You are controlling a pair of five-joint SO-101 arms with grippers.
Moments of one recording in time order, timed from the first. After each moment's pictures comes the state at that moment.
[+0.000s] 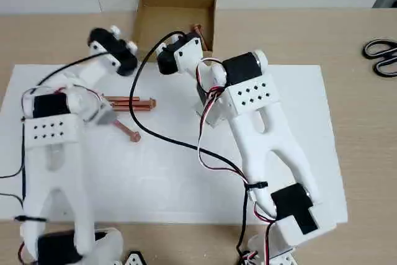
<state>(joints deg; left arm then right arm) -13.7 -15.3 20.1 61.9 -45.5 -25.3 3.7 -15.7 96.1 23.7</state>
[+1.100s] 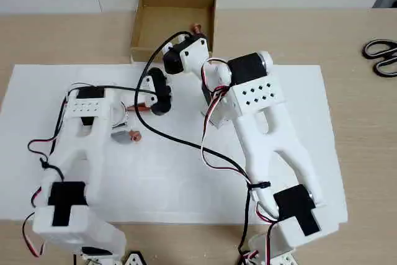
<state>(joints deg) -5.9 7.2 21.3 55.9 -71.9 -23.8 3.0 -14.8 96.1 23.7</state>
